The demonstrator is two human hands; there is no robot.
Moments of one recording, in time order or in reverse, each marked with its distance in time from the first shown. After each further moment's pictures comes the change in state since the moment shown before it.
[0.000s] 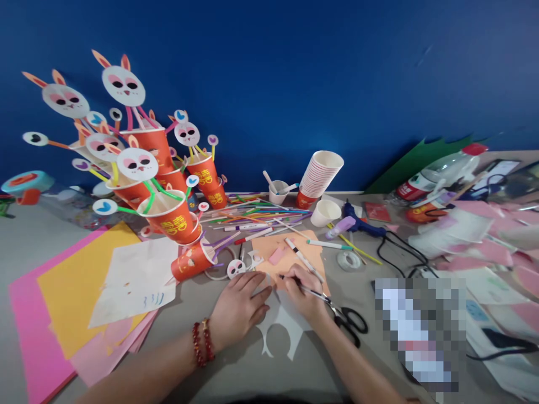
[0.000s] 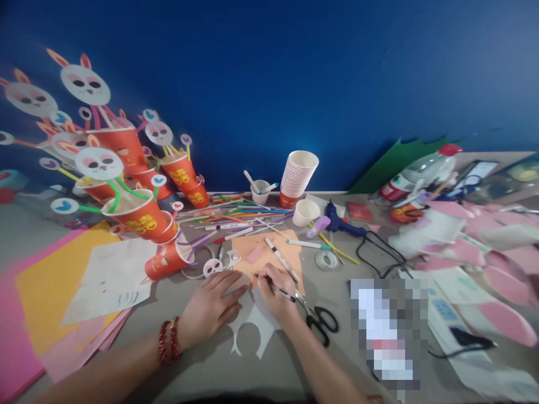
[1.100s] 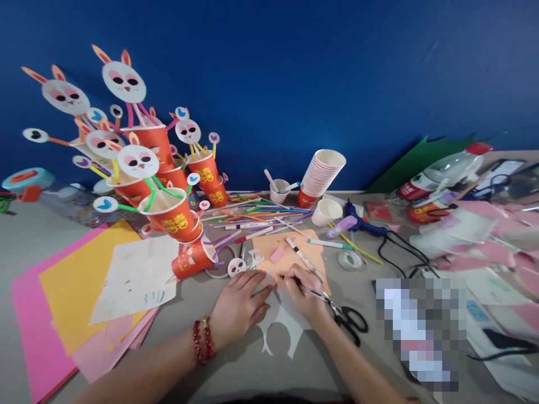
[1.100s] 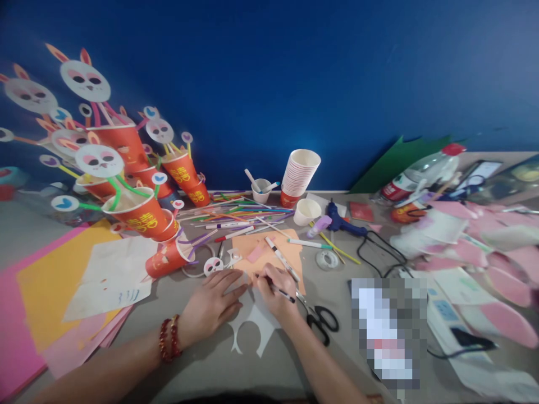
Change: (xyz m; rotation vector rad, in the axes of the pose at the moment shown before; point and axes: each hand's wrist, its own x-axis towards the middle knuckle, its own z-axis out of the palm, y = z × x) left_hand -0.001 0.000 0.000 0.001 0.000 0.000; right_hand 0.000 0.001 0.000 -0.057 -0.008 -0.050
